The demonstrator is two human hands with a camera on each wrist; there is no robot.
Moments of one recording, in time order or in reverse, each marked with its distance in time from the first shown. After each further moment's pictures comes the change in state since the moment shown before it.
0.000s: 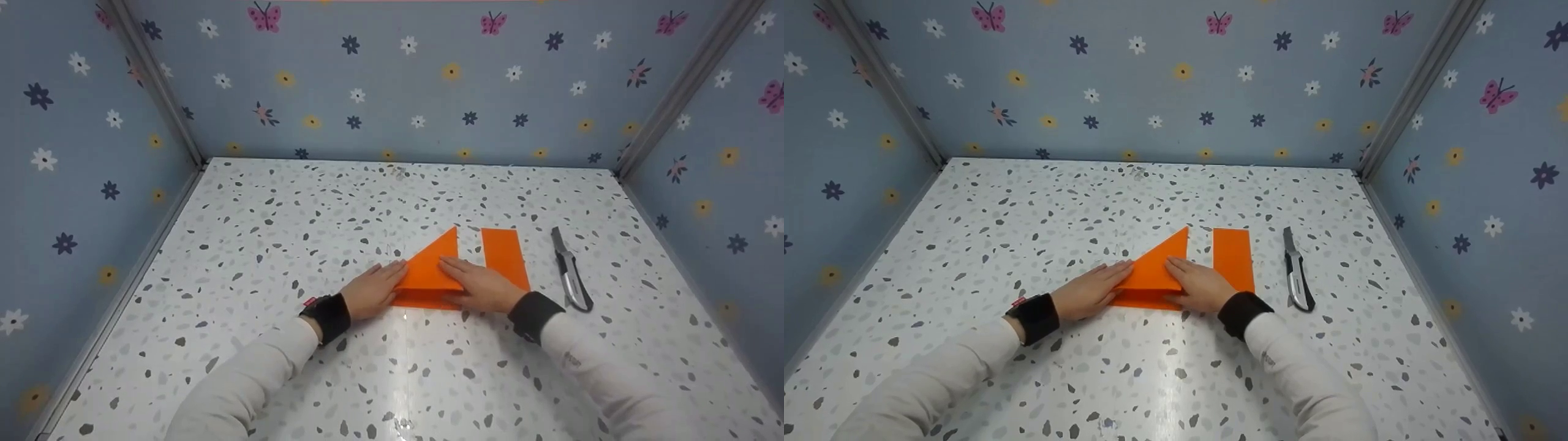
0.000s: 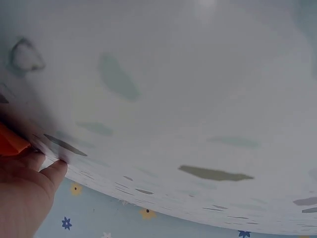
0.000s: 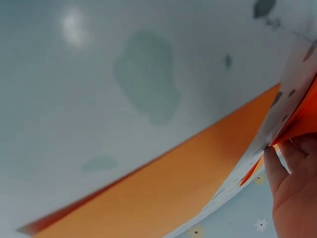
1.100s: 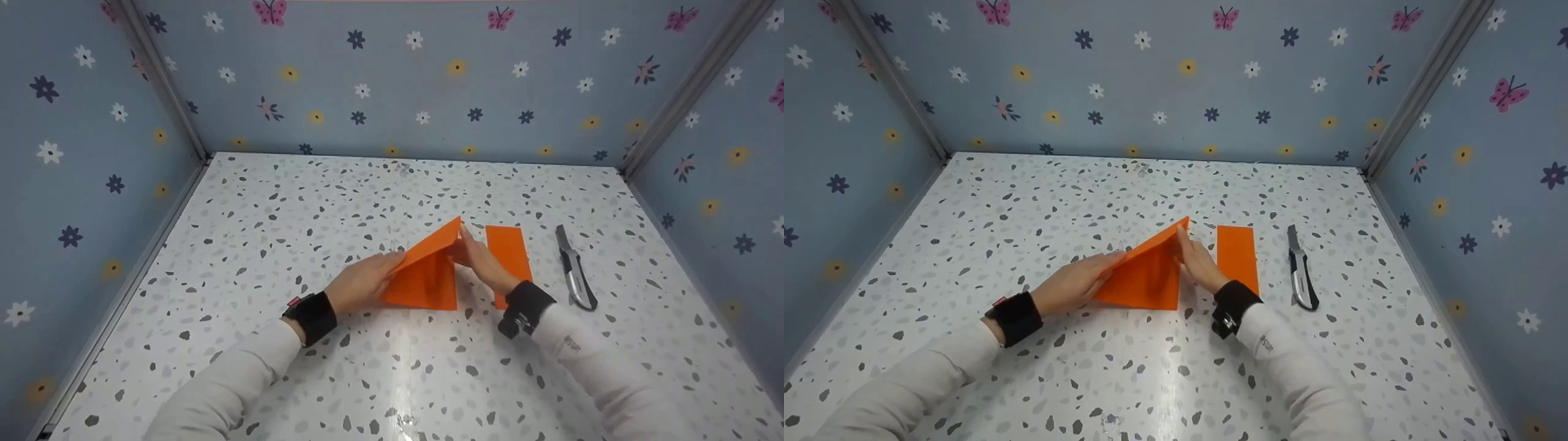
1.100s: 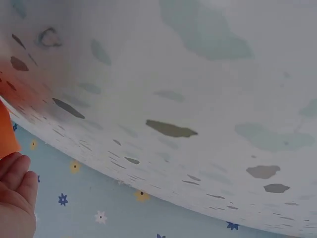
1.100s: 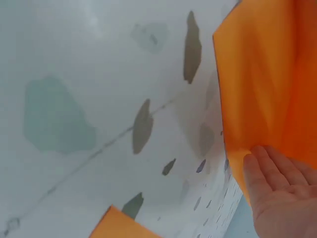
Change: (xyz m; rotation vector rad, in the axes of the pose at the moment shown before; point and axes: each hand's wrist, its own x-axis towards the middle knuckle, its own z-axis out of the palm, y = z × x) left_hand -0.018 -0.001 -0.020 -0.167 0.186 -0.033; right_hand 0.022 -0.017 -0.025 1.028 0.157 0.281
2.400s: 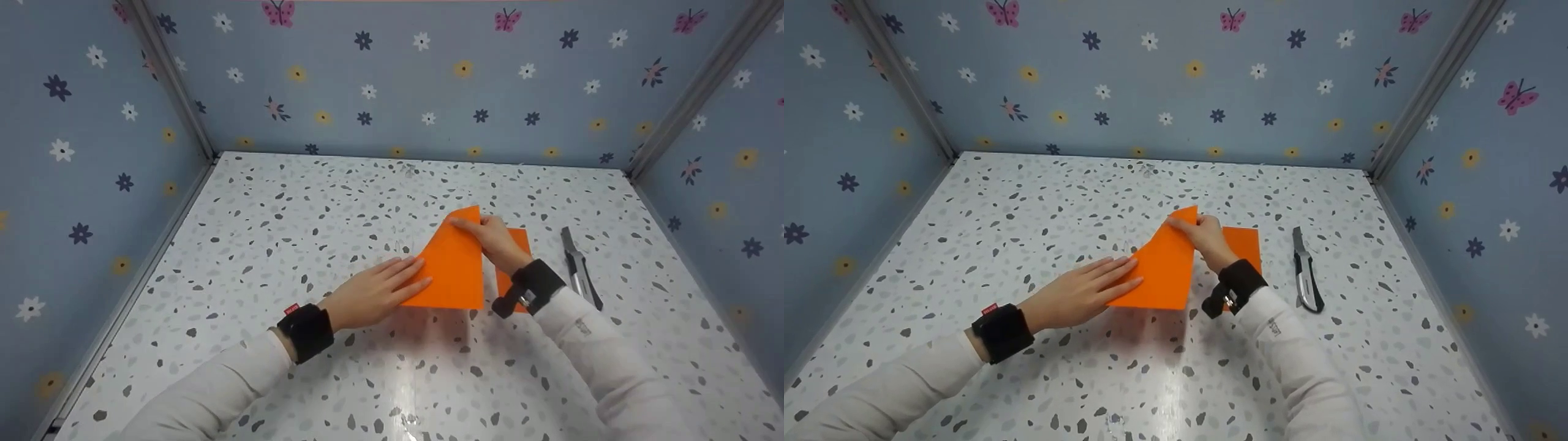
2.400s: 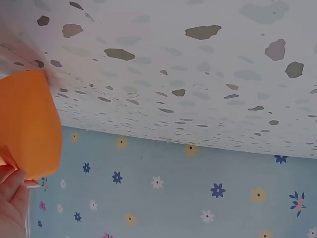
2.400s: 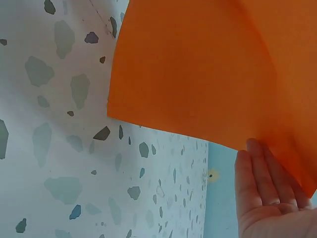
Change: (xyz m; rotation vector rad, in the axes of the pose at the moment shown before) left_hand -0.031 0.028 -0.021 0.721 0.105 0.529; right_hand 0.011 -0.047 -0.015 0.269 0.174 0.114
